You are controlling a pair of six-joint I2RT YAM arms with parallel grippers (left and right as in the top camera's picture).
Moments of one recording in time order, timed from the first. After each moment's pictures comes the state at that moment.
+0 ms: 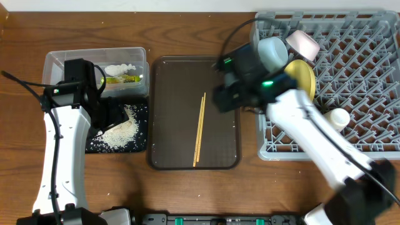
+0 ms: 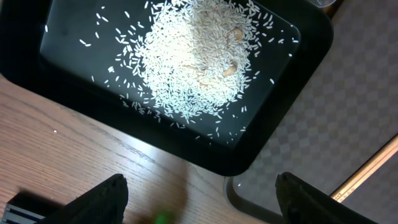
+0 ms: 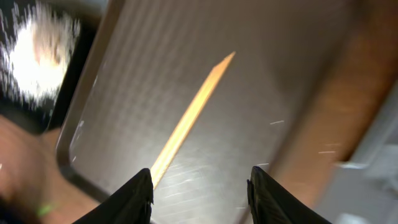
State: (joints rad) left arm 0.16 1.43 1.25 -1.24 -0.01 -0.36; right arm 0.60 1.71 1.47 -0.87 -0.17 0.25
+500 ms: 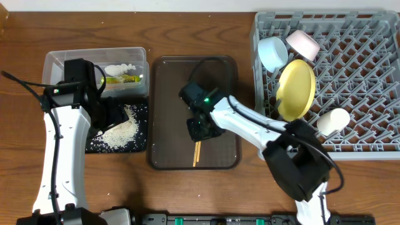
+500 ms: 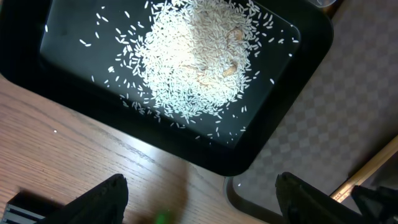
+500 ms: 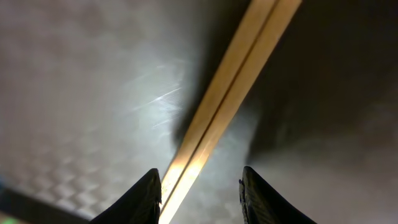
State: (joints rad) left arm 0.16 1.43 1.25 -1.24 -0.01 -0.36; right arm 0.79 2.08 1.47 -0.87 -0.15 0.52
